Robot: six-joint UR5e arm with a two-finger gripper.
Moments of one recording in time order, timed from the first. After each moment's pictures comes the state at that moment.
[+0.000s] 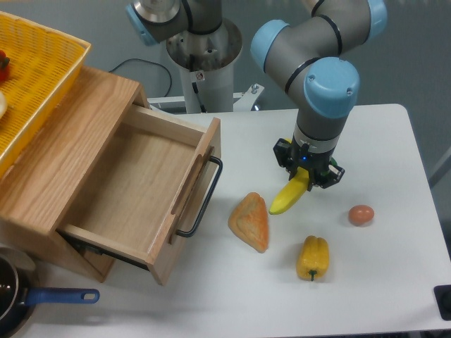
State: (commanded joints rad) arm 2.64 -1.89 -1.50 -1.31 1.56 1.14
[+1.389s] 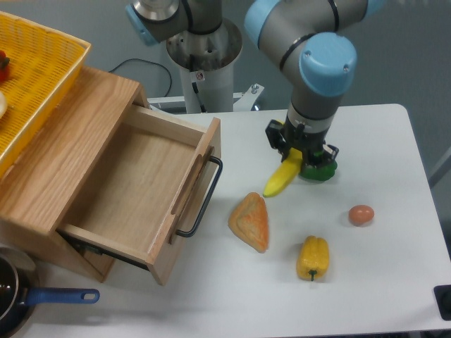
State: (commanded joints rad) arm 2.63 -1.76 -1.48 -1.54 1.55 1.05
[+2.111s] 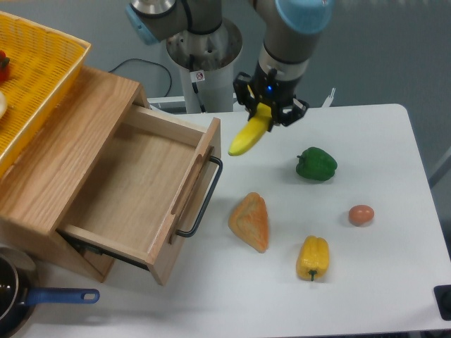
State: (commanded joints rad) arm 2.61 -1.62 -1.47 -1.72 1.43 1.05
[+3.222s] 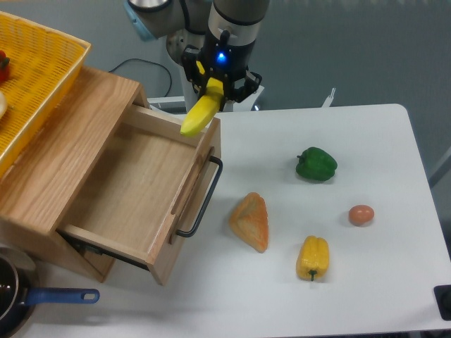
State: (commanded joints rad) arm 2.49 -1.59 -1.45 -1.75 1.34 0.73
